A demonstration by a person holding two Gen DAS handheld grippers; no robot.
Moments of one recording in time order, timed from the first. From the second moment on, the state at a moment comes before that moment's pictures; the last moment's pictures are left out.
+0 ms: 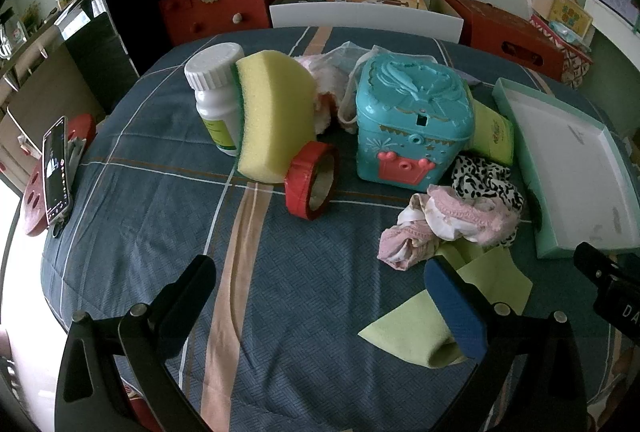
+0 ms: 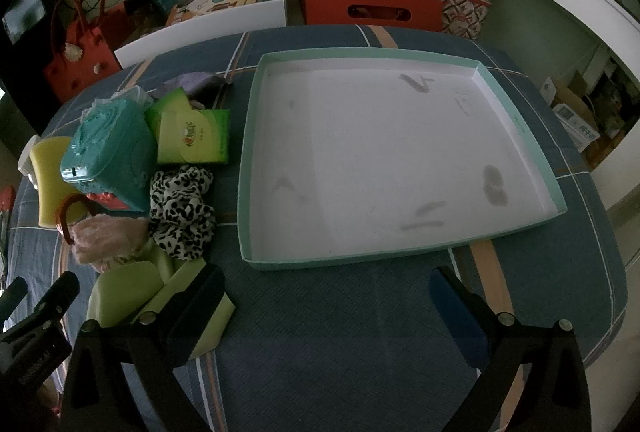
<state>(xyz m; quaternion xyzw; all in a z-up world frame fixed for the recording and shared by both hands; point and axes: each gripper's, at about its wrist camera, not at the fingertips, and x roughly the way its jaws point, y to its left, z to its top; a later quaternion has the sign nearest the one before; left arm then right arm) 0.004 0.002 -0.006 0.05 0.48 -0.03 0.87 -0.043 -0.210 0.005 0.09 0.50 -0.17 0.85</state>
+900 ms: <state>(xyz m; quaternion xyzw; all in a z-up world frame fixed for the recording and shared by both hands) -0.005 -0.063 -0.047 0.07 0.57 -0.20 0.79 -0.047 -0.209 0.023 0.11 0.46 -0.17 0.86</state>
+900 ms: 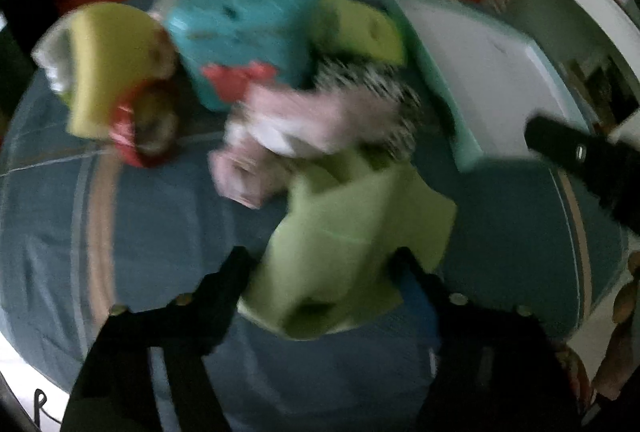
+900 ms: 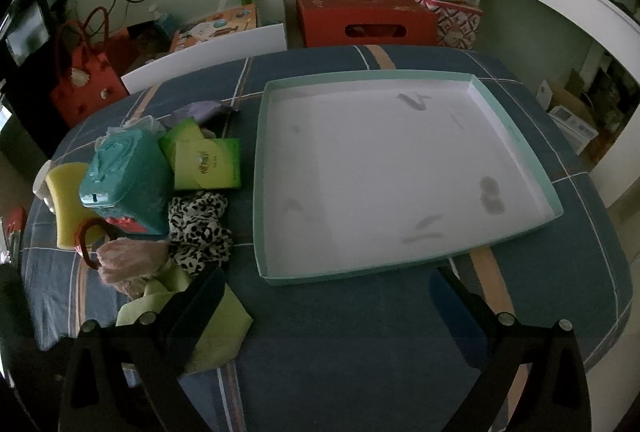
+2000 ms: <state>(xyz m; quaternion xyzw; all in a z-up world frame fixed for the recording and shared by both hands) -0.025 -0.003 0.054 -0.03 0.45 -0.29 0.85 -0.056 -0.227 0.039 0.15 0.42 -0.19 0.87</state>
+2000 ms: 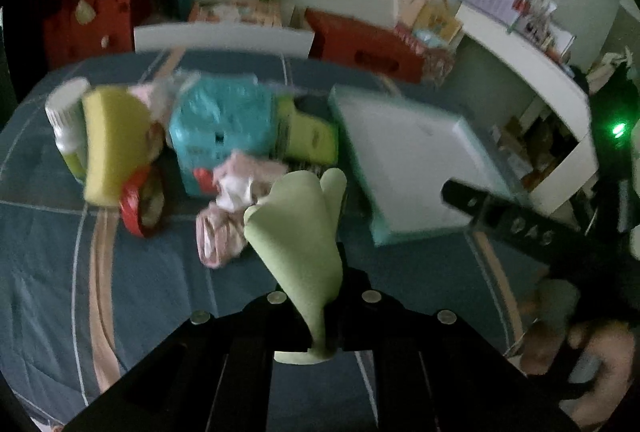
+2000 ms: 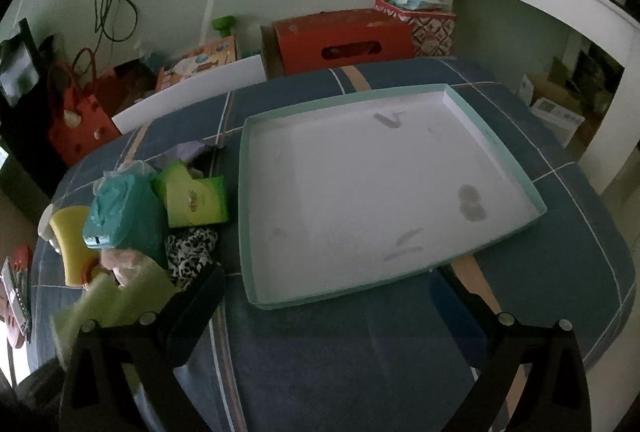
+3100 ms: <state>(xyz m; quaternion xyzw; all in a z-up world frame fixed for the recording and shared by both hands) 0.002 0.089 0.039 -0.12 0.42 -0.02 0.90 0.014 -0.065 -0.003 0.00 0.46 0.02 0.89</state>
